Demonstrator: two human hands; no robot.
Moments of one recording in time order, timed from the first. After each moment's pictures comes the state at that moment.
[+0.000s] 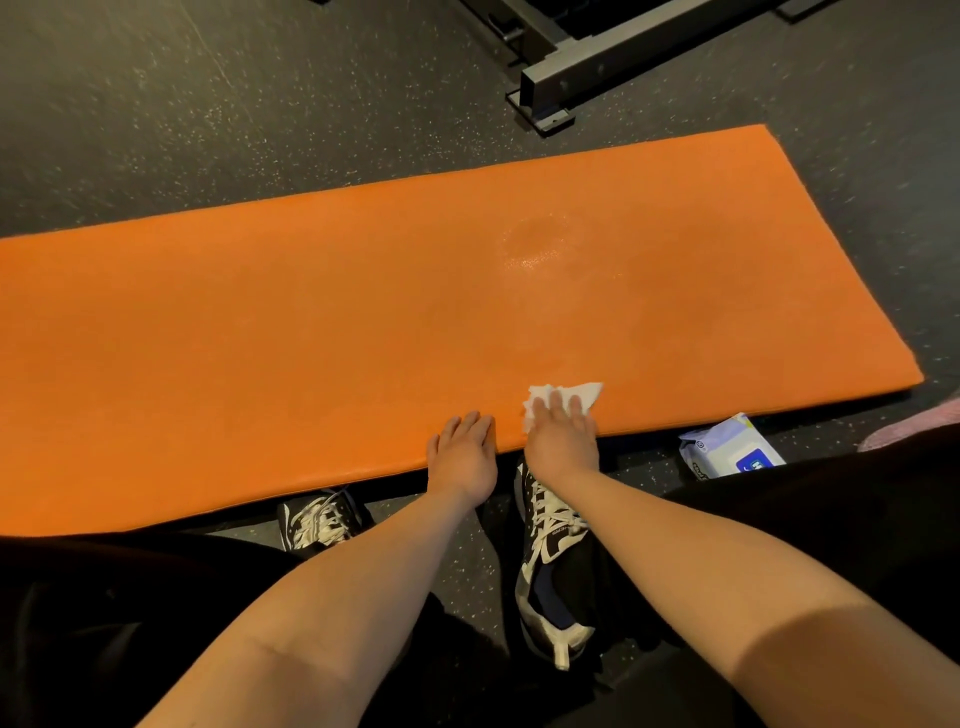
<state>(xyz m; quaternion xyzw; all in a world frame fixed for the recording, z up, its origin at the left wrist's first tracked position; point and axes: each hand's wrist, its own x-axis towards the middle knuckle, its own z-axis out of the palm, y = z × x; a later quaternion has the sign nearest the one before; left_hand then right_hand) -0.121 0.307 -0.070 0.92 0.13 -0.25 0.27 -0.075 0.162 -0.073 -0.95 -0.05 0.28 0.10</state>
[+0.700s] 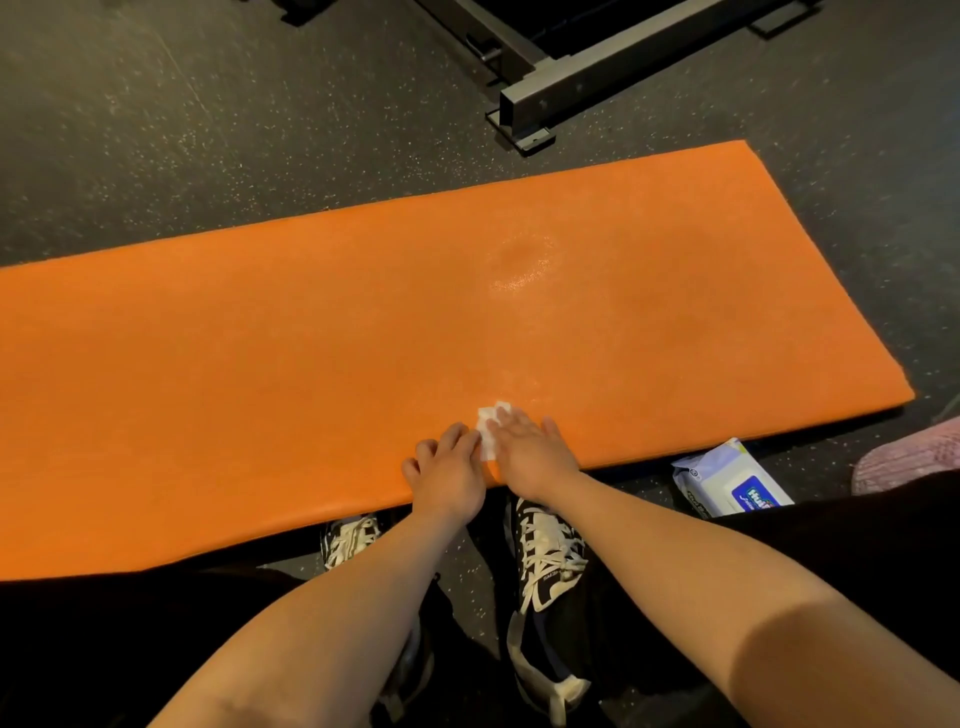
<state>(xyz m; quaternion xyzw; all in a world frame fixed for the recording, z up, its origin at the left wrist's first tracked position) -0.093 0.303 -0.064 0.94 0.13 -0.23 0.20 -0.036 0.167 -0.079 -0.92 -0.19 0.33 0.09</state>
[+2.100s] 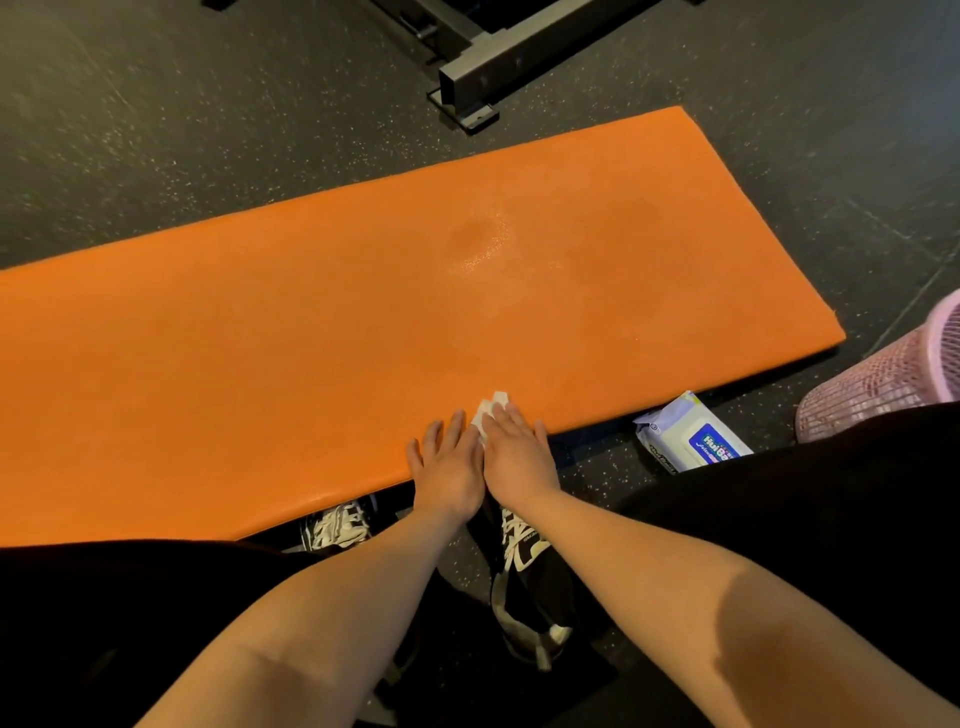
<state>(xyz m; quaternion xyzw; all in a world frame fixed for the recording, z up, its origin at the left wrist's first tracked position) -0.115 0.275 -0.074 0.94 0.05 -0.24 0.22 -0.093 0.155 -0.066 -0.94 -0.05 0.26 0.20</state>
